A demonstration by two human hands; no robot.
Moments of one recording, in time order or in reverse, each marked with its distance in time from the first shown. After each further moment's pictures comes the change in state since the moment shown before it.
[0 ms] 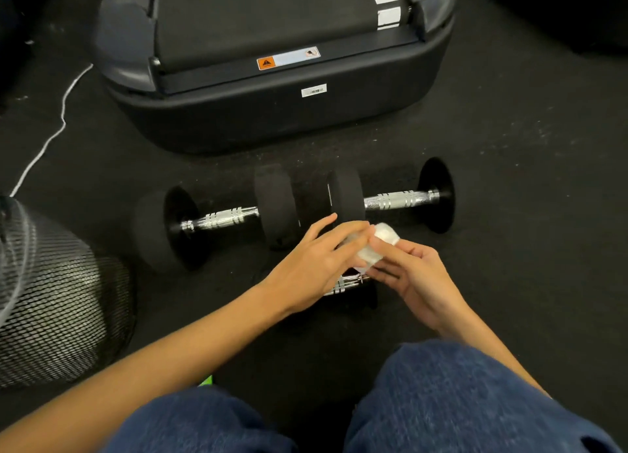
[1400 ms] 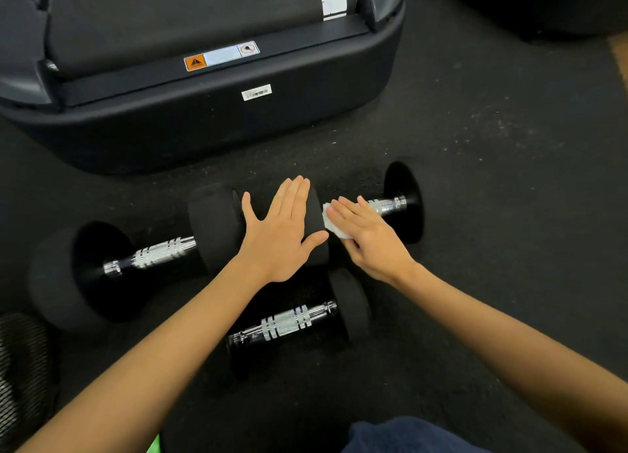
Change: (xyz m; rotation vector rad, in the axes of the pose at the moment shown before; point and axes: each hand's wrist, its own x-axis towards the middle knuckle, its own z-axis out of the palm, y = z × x) left_hand 0.075 -0.062 0.040 0.225 -0.339 -0.461; right_hand 0.149 0.032 -0.081 -1.501 -0.049 -0.946
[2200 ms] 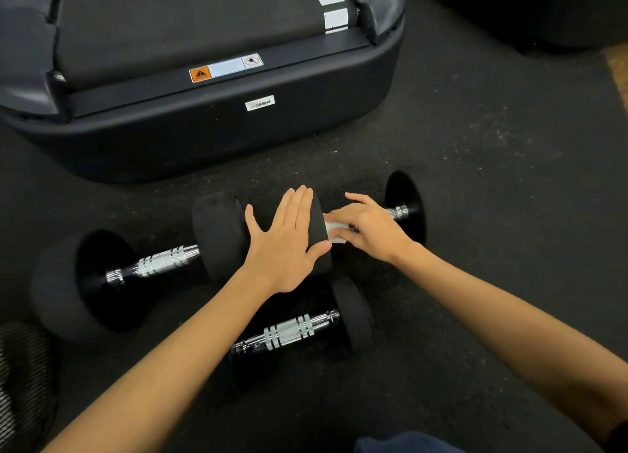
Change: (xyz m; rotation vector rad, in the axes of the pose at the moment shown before) left_hand -0.001 0.004 -0.002 -0.012 -0.031 -0.017; right_hand 0.041 0.018 -0.017 0.068 -0.170 -0.009
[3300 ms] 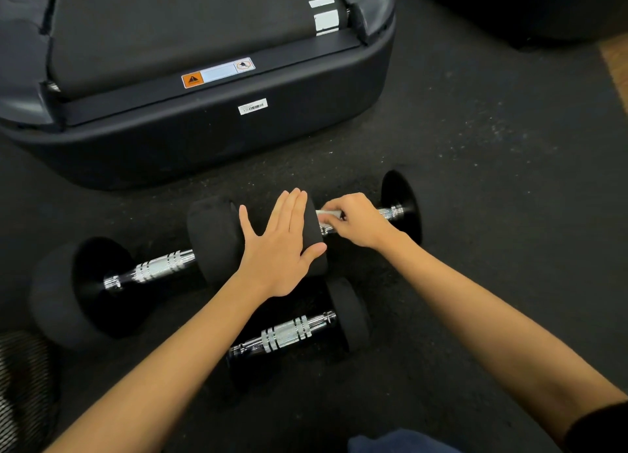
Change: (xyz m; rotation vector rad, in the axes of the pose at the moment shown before) left_hand -0.001 0.000 0.003 0.006 0.016 -0.001; right_hand 0.023 -0.011 -0.006 0.222 -0.050 0.276
